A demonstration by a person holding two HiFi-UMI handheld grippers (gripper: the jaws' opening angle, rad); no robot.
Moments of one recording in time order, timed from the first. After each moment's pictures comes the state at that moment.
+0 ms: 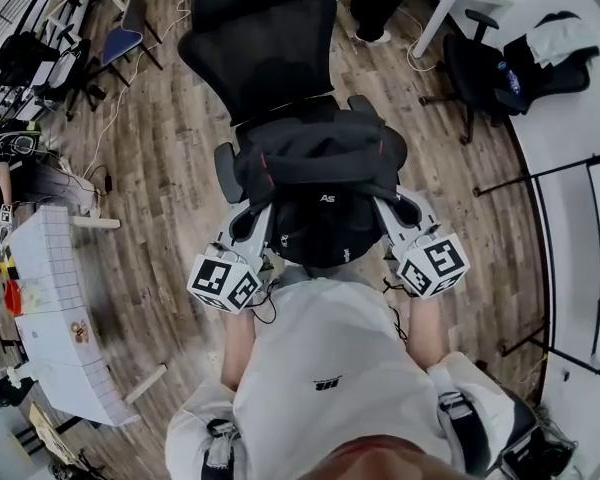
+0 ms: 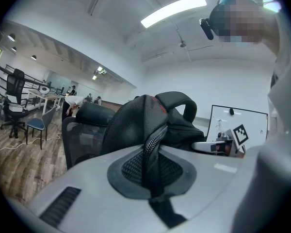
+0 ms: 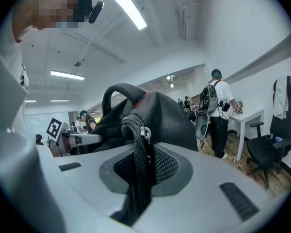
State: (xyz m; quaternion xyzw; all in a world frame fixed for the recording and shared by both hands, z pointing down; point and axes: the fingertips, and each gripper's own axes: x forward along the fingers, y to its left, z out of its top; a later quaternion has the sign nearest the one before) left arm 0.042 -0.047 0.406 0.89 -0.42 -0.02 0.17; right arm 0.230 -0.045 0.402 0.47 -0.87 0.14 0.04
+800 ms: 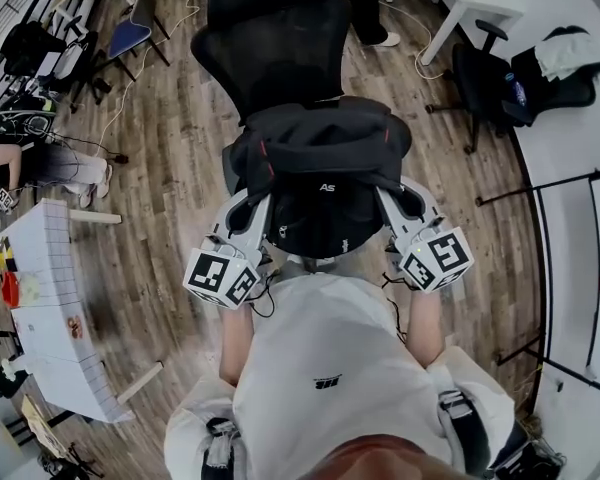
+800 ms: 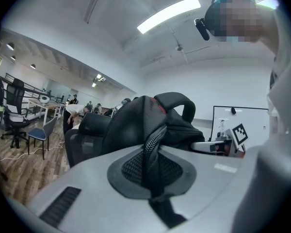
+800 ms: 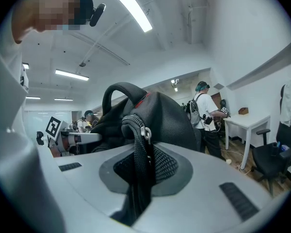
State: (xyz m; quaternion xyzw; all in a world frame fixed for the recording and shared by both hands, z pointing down) left arm 0.030 -0.075 0.385 0.89 -0.43 -0.03 0.13; right arm 0.216 -0.081 0.385 0.45 -0.89 0.11 0.02
